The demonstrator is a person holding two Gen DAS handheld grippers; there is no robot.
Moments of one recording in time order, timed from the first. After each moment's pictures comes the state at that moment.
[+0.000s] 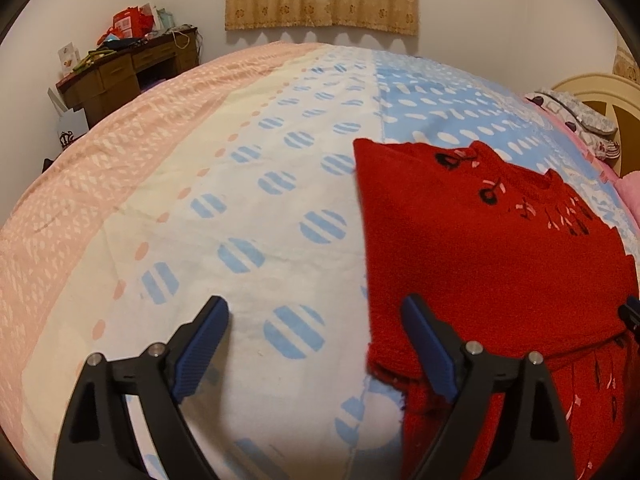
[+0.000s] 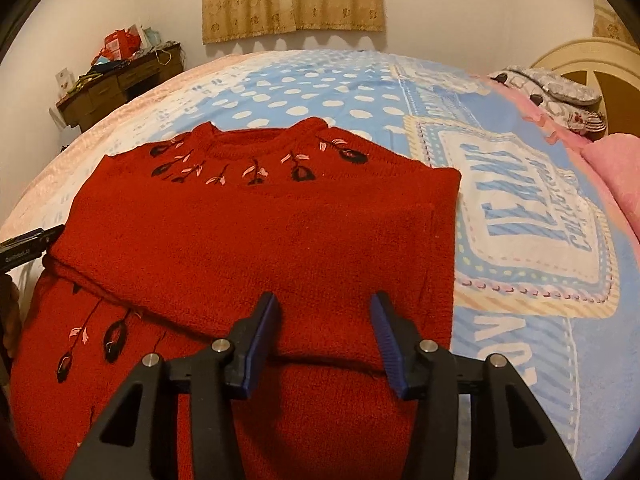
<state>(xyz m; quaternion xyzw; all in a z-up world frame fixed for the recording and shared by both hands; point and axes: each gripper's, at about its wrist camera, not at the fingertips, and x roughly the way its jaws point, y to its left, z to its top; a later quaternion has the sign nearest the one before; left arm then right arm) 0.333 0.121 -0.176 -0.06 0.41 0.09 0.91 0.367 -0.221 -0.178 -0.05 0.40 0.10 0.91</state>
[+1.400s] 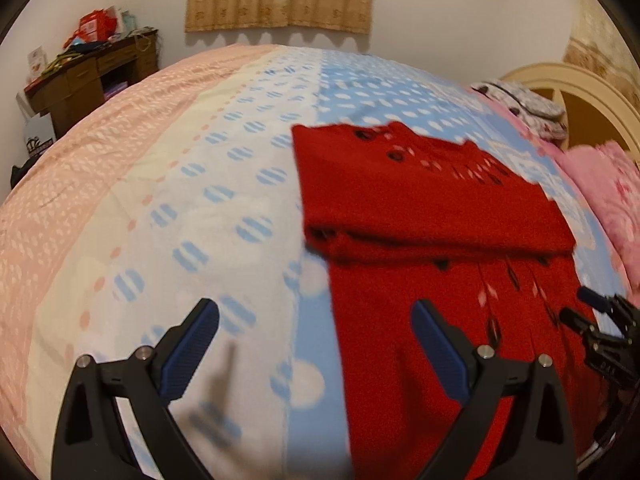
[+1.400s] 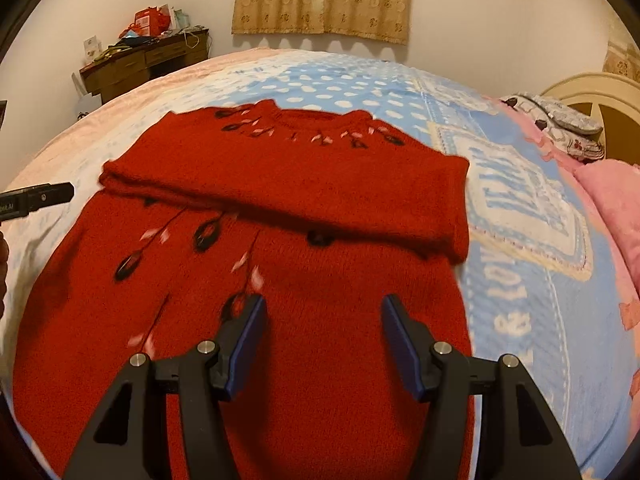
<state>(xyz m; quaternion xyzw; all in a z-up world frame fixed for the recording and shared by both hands) 0.244 0.099 -0.149 -0.06 0.42 -0.01 0.91 0.267 -0.192 -0.168 -0.10 0.40 0.12 0.90</state>
